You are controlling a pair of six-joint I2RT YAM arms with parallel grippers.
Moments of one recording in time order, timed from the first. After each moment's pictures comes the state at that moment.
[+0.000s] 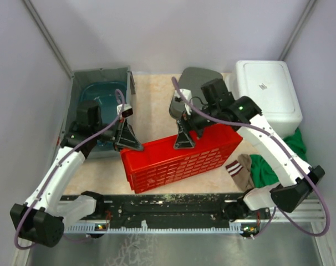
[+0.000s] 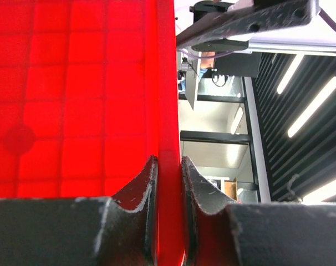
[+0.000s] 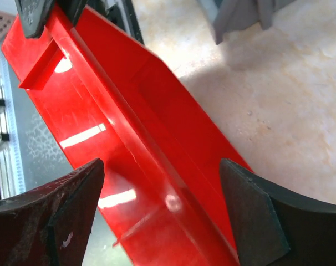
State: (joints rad) left arm -0.27 1.03 0.94 -0.35 1.41 -1.11; right arm 0.61 1.36 1.62 -1.07 -0.73 -0.13
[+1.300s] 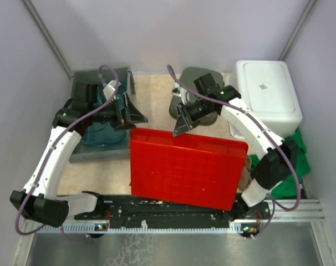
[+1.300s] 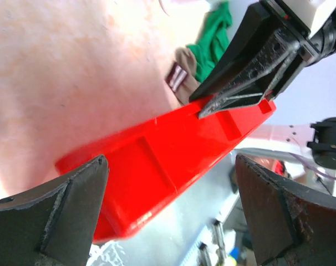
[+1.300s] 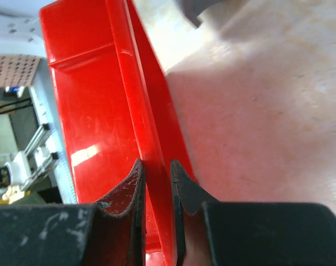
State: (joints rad) left arm -0.27 1.25 1.37 -0.82 0.77 -0.57; right arm 0.53 1.58 1.57 -1.02 -0.85 -0.01
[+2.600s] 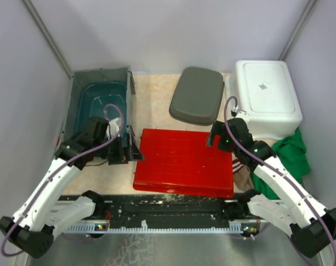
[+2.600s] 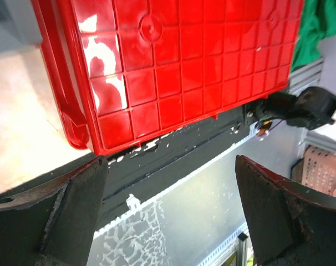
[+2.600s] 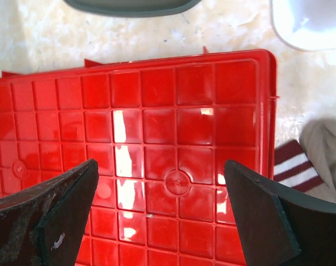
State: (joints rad) left arm -0.43 0.89 0.99 -0.94 0.41 -0.57; right arm 0.51 0.91 0.86 -0.69 0.22 0.61
